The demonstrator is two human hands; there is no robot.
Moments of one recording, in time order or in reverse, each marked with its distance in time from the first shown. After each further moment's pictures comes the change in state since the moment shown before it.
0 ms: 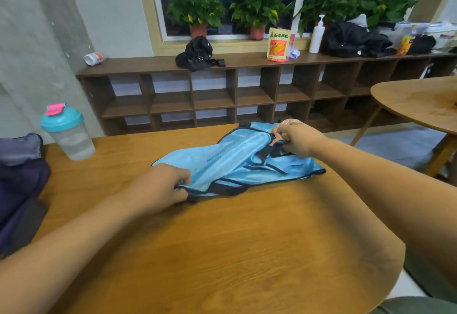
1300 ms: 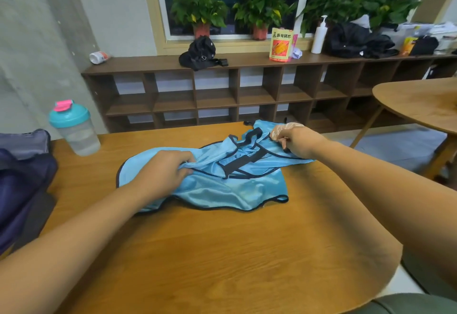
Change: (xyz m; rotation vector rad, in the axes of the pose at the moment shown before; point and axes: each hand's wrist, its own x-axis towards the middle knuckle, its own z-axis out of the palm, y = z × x) left_hand 0.011 -0.004 0.001 -0.190 0.200 0.008; right_hand -0.018 -0.014 -0.009 -0.013 -0.062 -0.032
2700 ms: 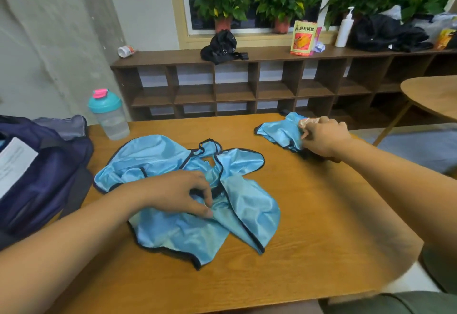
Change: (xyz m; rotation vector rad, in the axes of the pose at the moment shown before) left_hand -0.072 0.008 -0.023 -0.039 -0.548 0.128; right_hand -0.029 -0.023 0.001 -0.112 0.020 0.265
